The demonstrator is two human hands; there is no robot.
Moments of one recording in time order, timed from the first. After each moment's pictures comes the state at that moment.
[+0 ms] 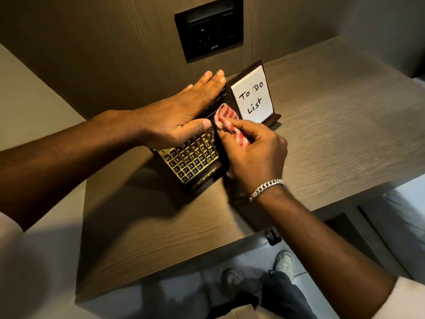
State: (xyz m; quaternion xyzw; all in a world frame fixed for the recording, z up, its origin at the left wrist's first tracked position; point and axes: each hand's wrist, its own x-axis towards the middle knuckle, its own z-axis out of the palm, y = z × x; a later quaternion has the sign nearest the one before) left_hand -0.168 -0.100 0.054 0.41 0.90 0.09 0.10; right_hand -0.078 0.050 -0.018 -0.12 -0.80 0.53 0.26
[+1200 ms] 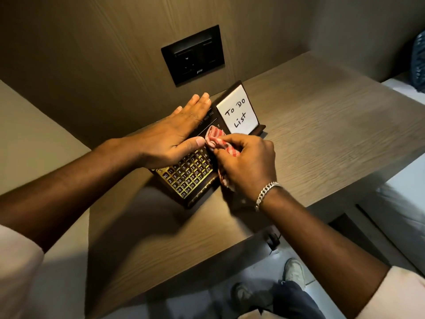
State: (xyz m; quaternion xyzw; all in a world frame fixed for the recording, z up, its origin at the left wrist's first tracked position) left_hand -0.172 -0.103 0.048 0.43 0.89 0.08 0.09; right_hand -0.074 0.064 -0.011 -0.13 -0.83 0.51 0.19
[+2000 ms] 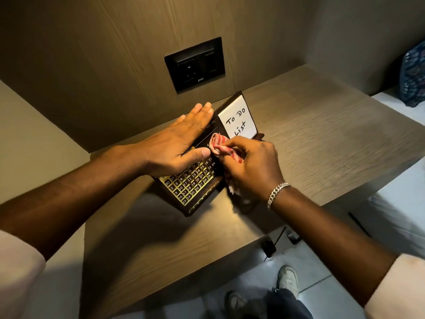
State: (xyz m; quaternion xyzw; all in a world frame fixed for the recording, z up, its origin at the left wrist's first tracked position) left_hand -0.168 -0.102 0.053 0.44 0.89 0.06 0.11; right_hand -0.080 0.086 -0.010 -0.02 -0.89 0.42 0.19
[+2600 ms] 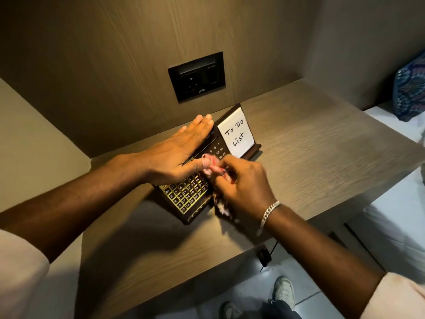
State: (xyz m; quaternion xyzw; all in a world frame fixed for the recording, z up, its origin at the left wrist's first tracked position) left_hand -0.165 -0.101 0.053 0.44 0.89 0.07 0.11; right_hand -0.069 0.077 -0.019 0.04 -0.89 0.42 0.17
